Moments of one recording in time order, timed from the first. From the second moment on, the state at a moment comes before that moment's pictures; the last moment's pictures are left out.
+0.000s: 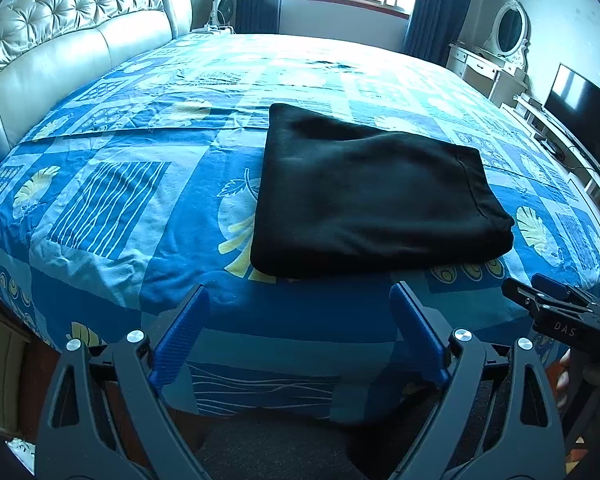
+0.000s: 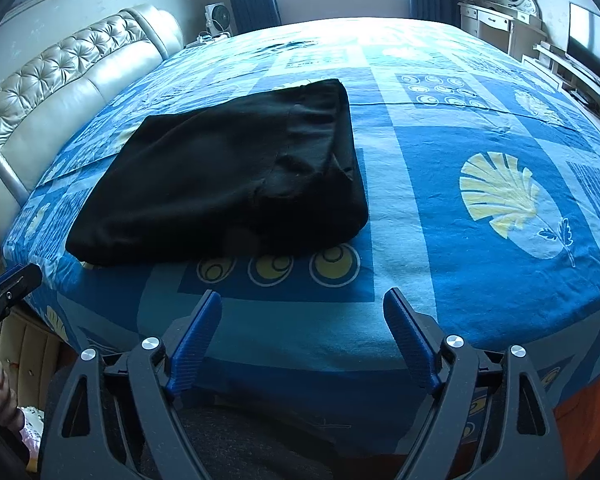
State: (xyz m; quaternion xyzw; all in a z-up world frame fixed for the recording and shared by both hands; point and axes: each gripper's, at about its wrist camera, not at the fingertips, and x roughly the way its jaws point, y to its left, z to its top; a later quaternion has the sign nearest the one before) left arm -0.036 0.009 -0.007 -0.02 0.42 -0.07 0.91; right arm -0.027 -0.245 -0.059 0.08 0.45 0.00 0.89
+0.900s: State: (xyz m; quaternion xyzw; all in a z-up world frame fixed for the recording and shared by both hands) left arm -0.040 0.002 -0.007 0.01 0.40 -0.06 0.91; right arm -0.028 -0.239 -0.063 0.07 0.46 0.00 0.89
